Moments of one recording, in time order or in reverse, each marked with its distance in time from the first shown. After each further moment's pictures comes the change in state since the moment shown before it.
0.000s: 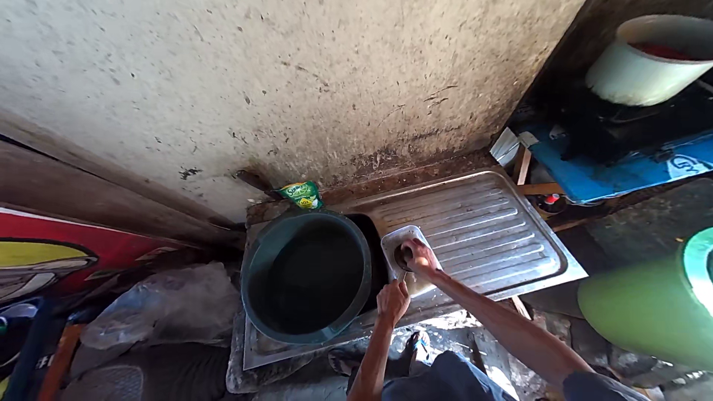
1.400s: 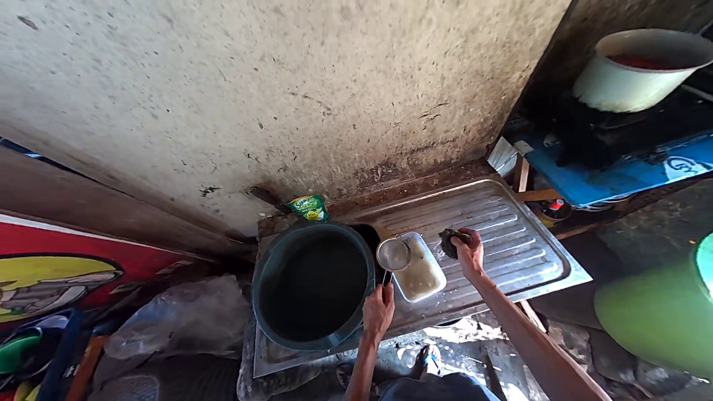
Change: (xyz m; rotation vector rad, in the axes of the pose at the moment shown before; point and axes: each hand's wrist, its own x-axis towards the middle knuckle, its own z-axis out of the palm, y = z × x) left_hand -0.036 -0.033 -0.025 -0.274 0.365 0.136; right_hand -0.027 0.047 -0.070 0.813 0.646 0.229
